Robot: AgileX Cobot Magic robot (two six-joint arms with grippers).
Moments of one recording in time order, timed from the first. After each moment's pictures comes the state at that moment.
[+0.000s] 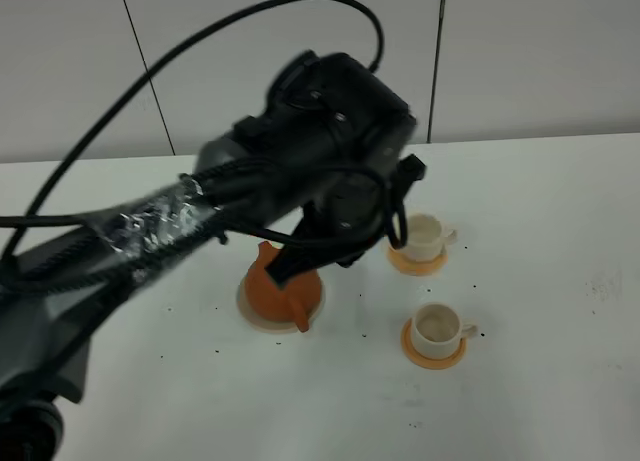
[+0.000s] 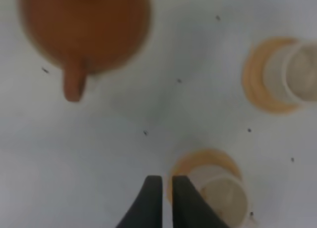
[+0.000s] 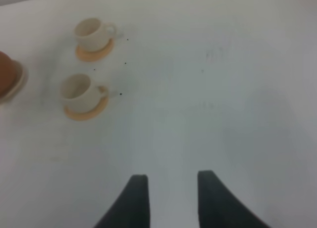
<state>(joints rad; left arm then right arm) -0.79 2.11 -1.93 0.32 1.19 -1.53 -0.04 -0.01 -0.48 0.24 1.07 -0.05</state>
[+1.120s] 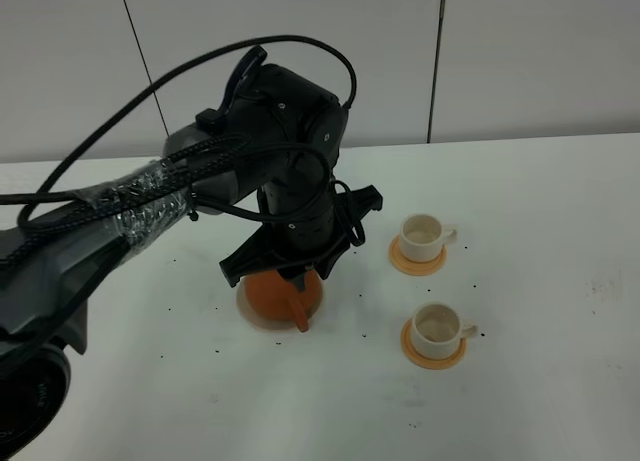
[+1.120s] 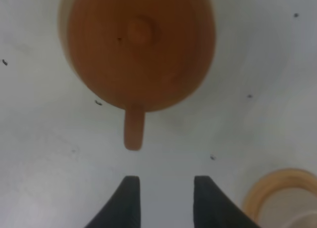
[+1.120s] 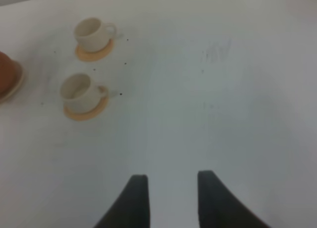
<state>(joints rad) -0.65 2.17 -1.88 0.18 1.19 -1.20 -0.04 -0.01 -0.48 0.24 1.07 -0.05</state>
